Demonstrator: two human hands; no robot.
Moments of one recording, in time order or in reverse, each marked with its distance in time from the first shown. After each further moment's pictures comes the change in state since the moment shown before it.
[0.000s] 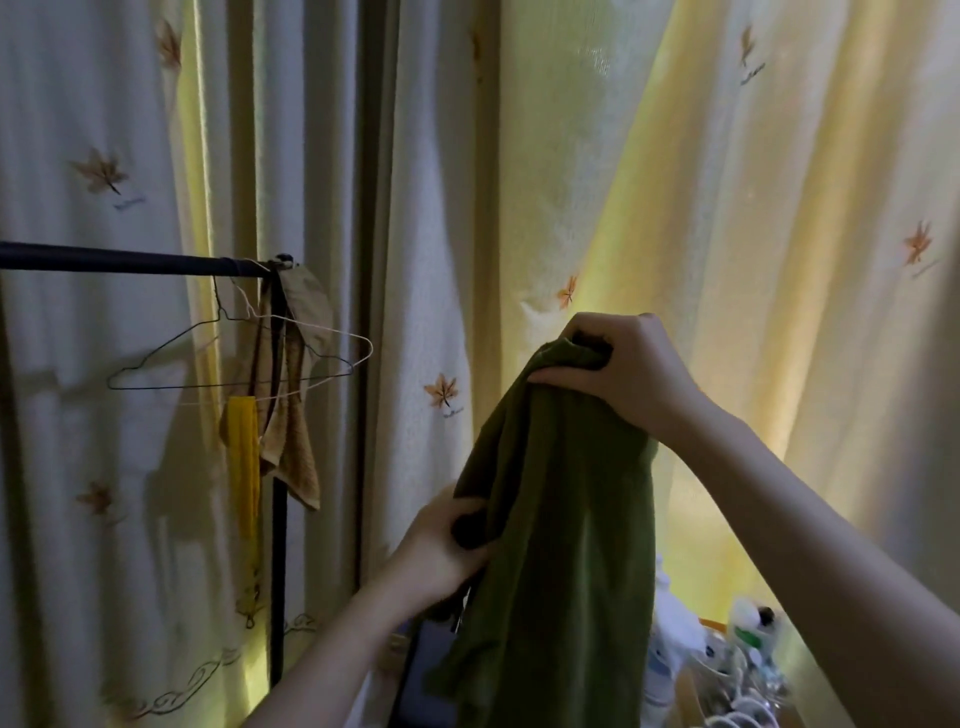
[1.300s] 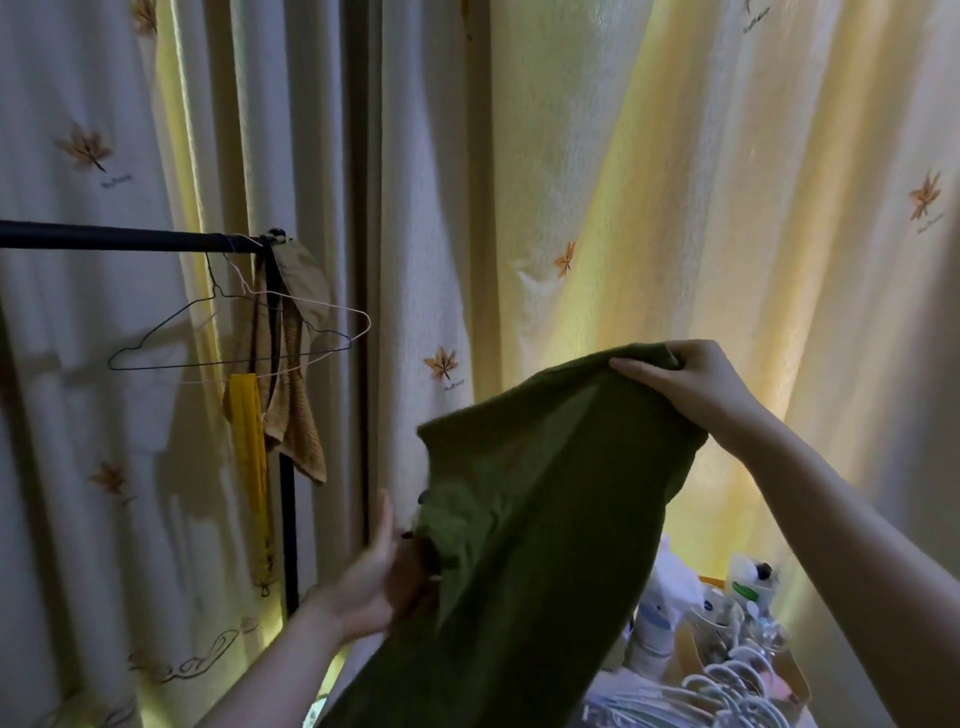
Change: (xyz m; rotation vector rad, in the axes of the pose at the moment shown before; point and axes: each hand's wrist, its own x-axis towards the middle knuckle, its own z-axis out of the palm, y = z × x) left_hand -0.036 -0.087 -0.013 -1.208 -0.289 -0.694; right_hand -0.057 0.075 -0.001 0.437 -0.021 0.487
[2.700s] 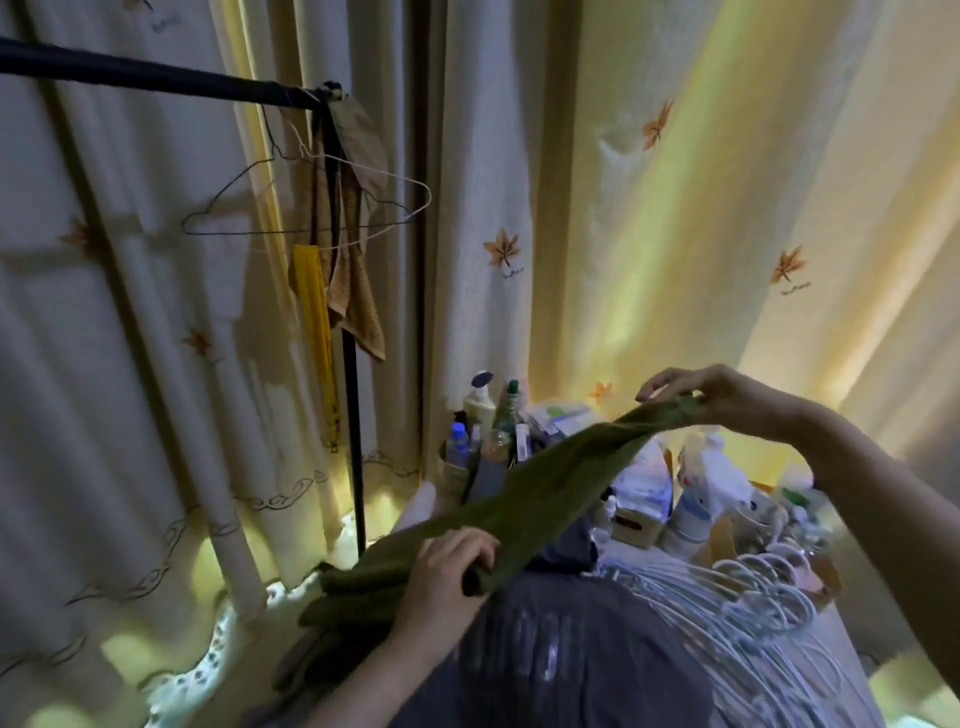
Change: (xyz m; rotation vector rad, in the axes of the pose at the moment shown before) left_hand -0.046 -0.156 -0.029 1.478 0.578 0.643; right_hand -0.039 0.114 0.040 0.179 -0.797 0.086
